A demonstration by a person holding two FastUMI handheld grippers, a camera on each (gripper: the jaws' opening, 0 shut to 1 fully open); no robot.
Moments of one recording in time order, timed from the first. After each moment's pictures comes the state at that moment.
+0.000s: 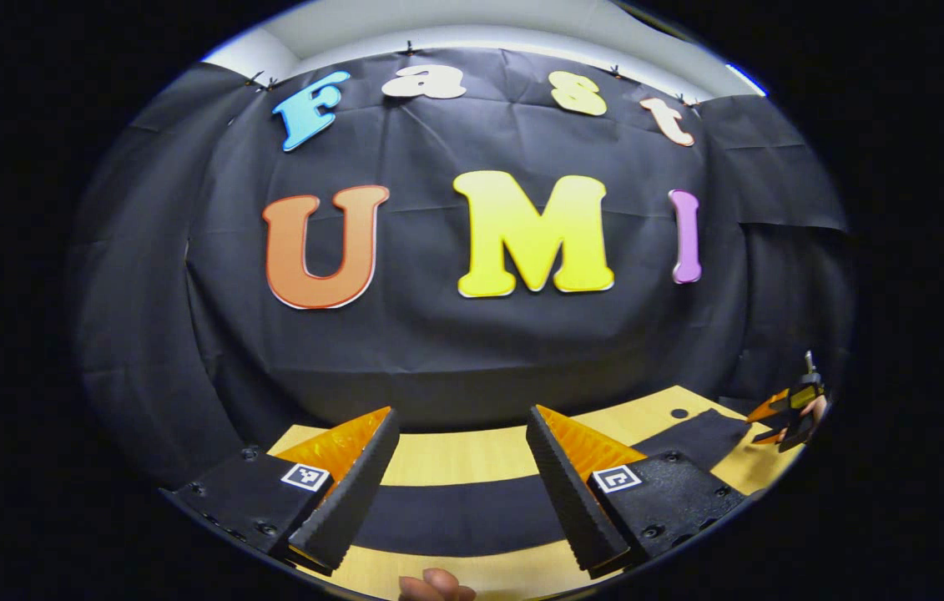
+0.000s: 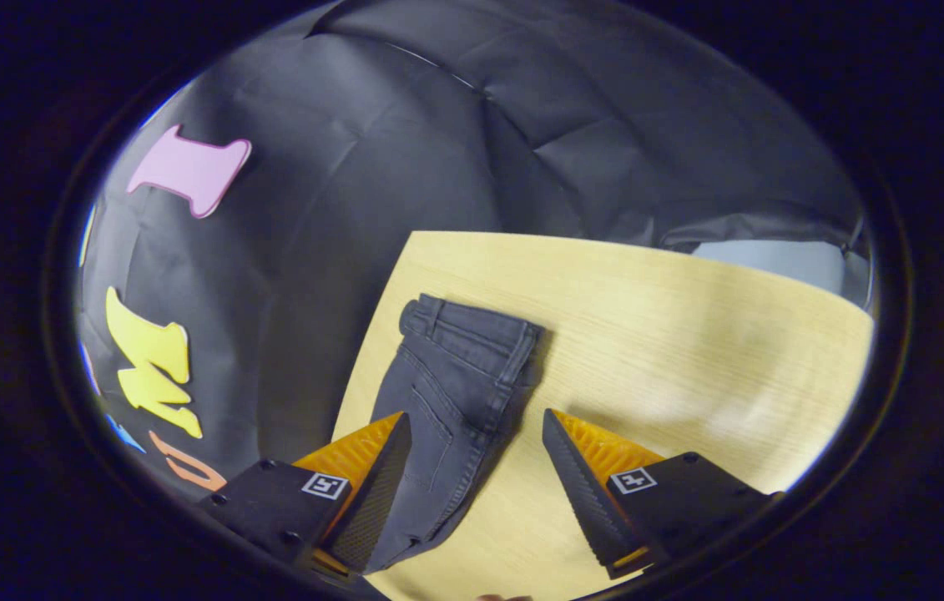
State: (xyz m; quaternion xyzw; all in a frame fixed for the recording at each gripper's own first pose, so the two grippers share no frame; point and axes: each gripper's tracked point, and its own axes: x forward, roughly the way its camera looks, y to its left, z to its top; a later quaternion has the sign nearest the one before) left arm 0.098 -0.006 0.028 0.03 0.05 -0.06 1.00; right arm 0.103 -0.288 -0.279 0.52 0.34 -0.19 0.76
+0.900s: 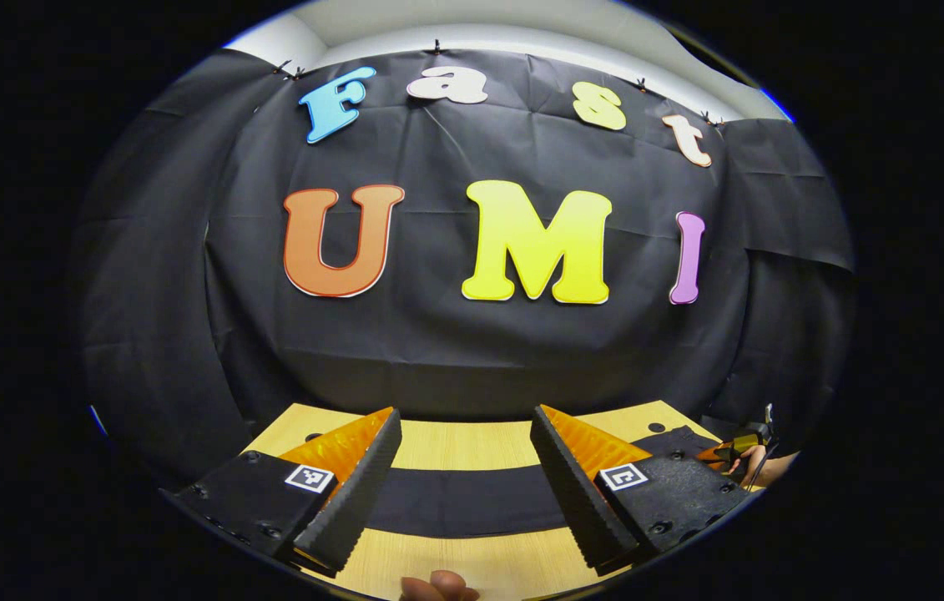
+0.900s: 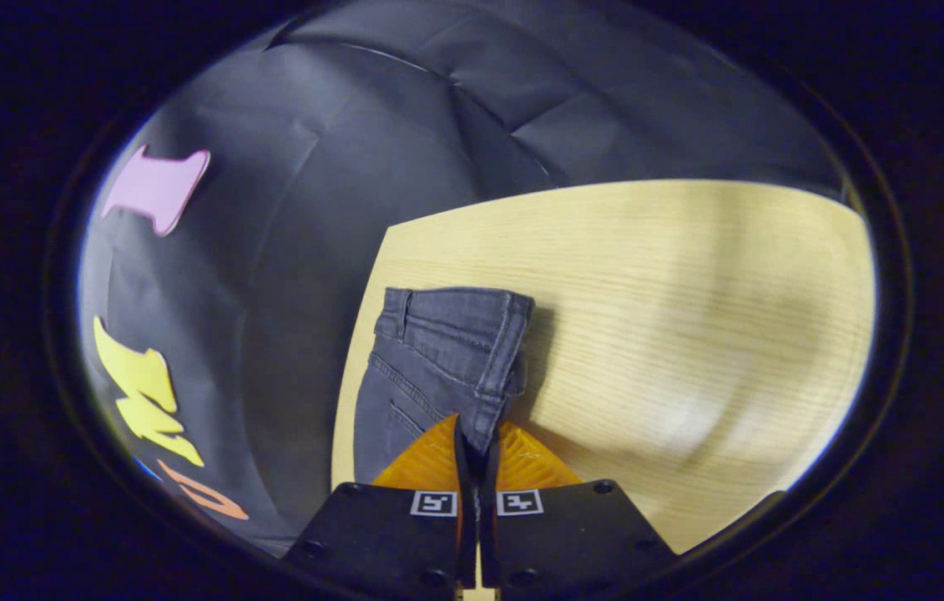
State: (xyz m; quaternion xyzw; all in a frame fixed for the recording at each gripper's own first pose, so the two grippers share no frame) left arm 0.061 0.005 0.048 -0.03 0.07 -0.02 1.00; right arm 0.136 -0.278 -0.319 0.53 0.32 -0.21 0.76
